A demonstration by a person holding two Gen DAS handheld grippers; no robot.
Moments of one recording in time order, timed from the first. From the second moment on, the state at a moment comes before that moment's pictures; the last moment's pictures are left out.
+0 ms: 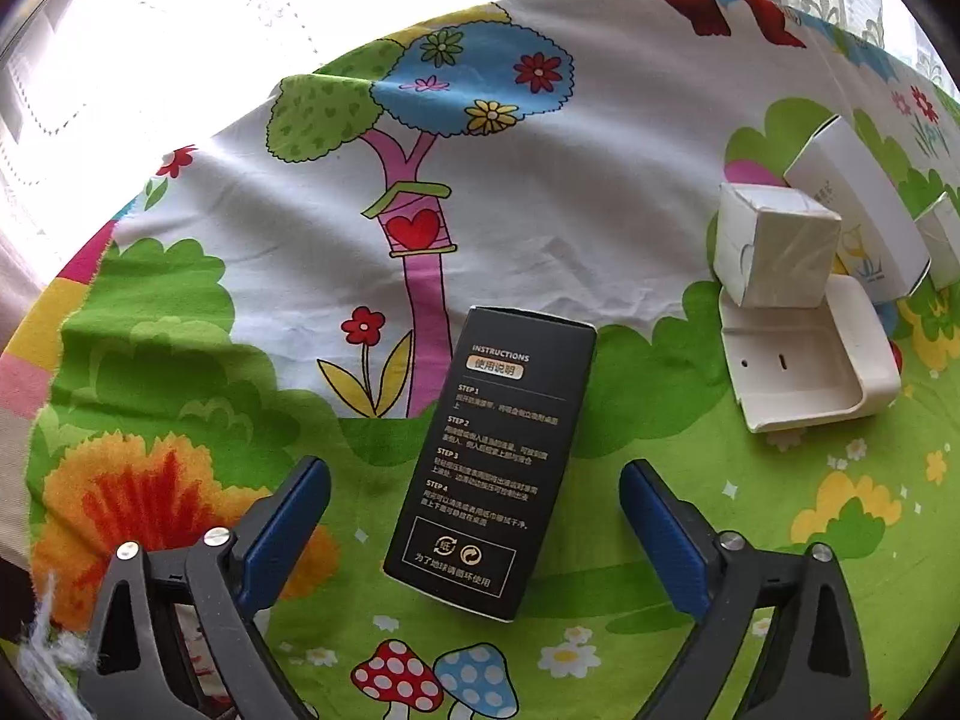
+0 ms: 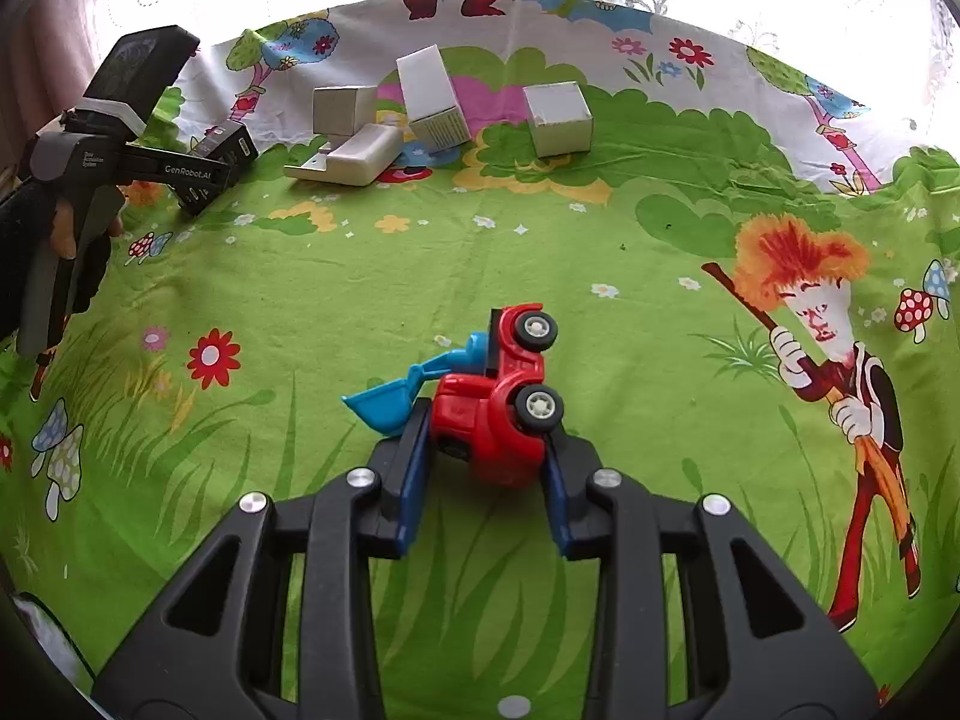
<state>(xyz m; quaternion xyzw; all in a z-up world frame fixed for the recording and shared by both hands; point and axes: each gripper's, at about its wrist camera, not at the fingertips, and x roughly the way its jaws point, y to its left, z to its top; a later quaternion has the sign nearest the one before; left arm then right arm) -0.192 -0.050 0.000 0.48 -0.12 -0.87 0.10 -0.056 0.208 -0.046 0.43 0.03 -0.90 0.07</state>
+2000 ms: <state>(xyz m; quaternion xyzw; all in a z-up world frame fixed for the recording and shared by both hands) 0.193 0.020 0.041 0.42 -0.03 -0.91 -0.07 0.155 0.219 0.004 0.38 -0.06 -0.92 0.11</state>
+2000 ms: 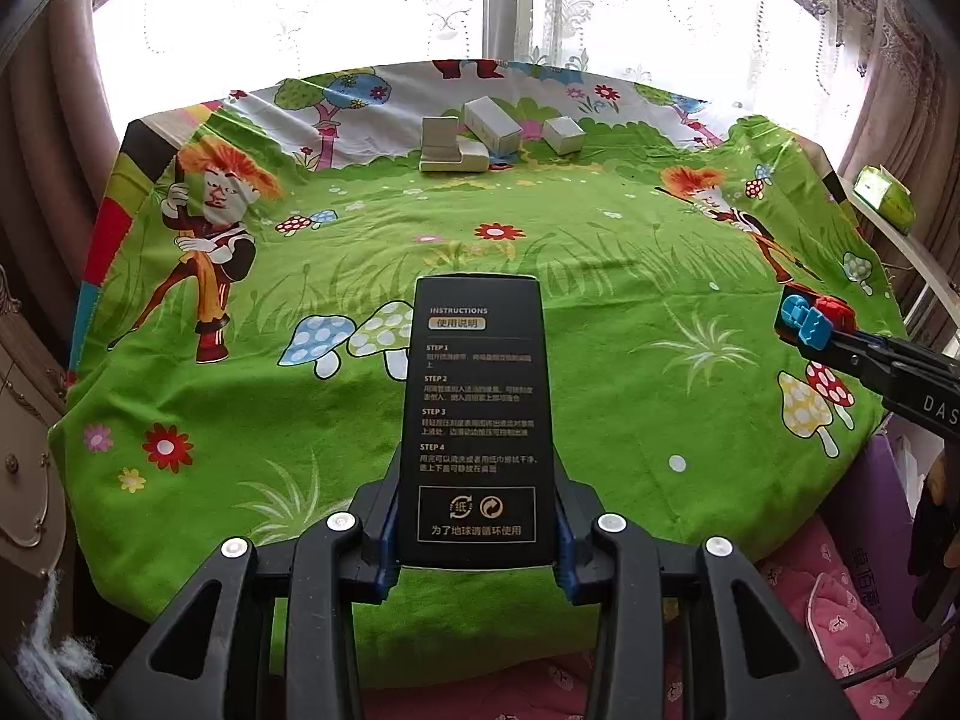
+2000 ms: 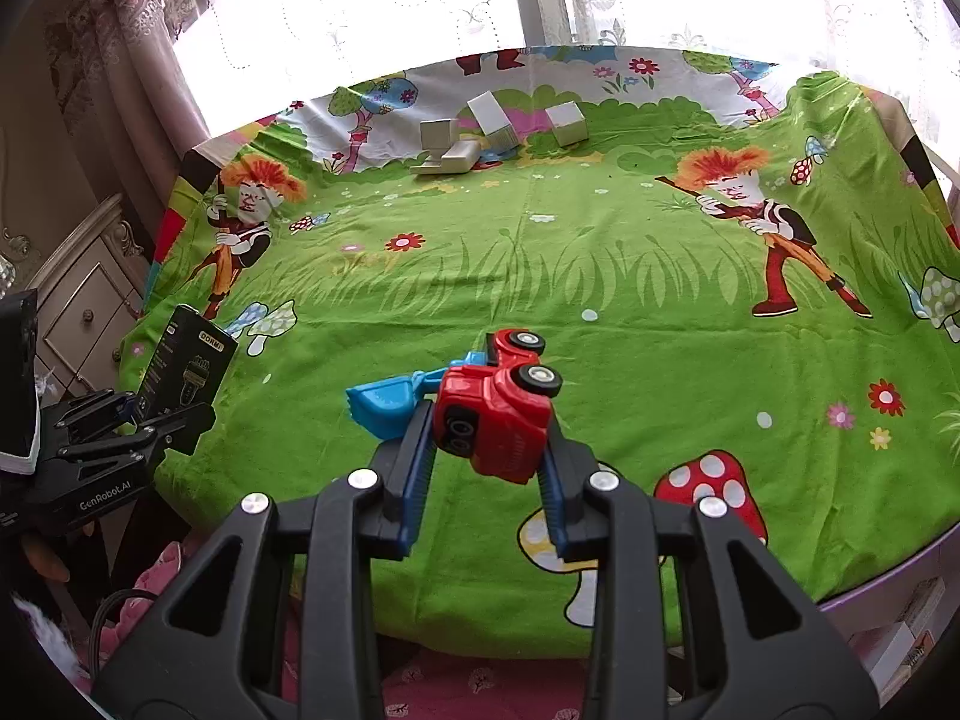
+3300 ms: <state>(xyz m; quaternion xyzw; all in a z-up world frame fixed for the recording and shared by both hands) 0.286 0.332 0.077 0.38 -0.25 -0.81 -0.37 0.391 0.447 0.030 0.31 -0.08 -0.93 -0.18</state>
